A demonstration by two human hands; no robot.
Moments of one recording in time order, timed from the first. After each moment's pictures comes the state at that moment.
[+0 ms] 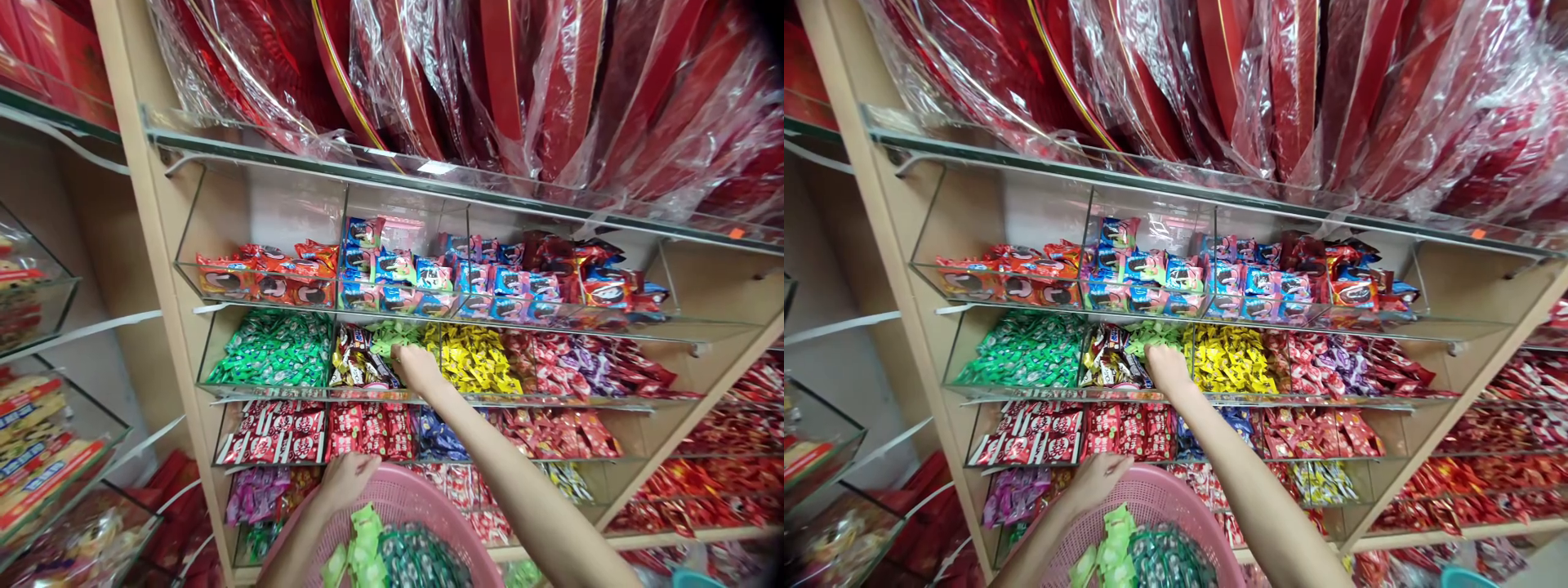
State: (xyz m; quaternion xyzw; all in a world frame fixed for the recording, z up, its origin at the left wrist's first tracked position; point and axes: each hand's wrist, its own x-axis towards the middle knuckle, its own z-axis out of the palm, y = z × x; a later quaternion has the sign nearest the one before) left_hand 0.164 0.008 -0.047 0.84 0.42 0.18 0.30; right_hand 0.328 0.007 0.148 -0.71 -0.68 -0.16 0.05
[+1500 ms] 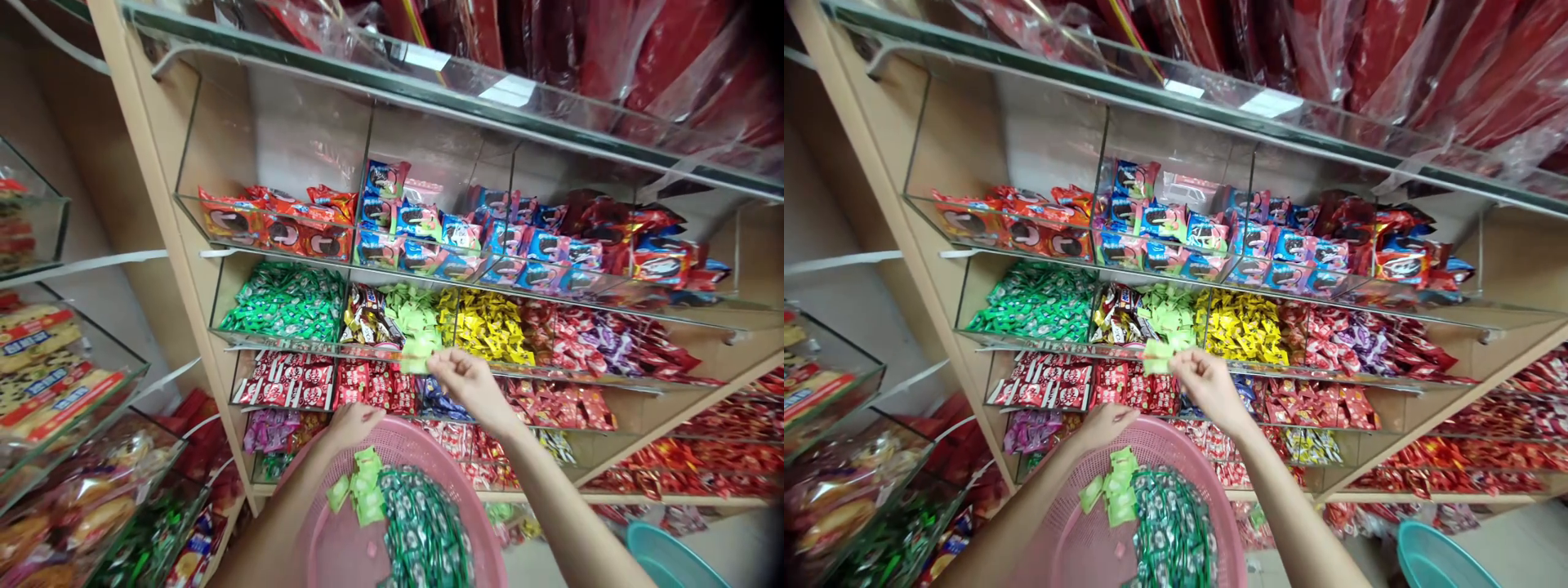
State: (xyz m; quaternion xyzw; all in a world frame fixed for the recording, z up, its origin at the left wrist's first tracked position) left_hand 0.164 0.008 -0.042 0.84 0.41 0.18 0.30; right_hand 0.347 -0.086 0.112 -0.56 -0.59 0.30 0.49
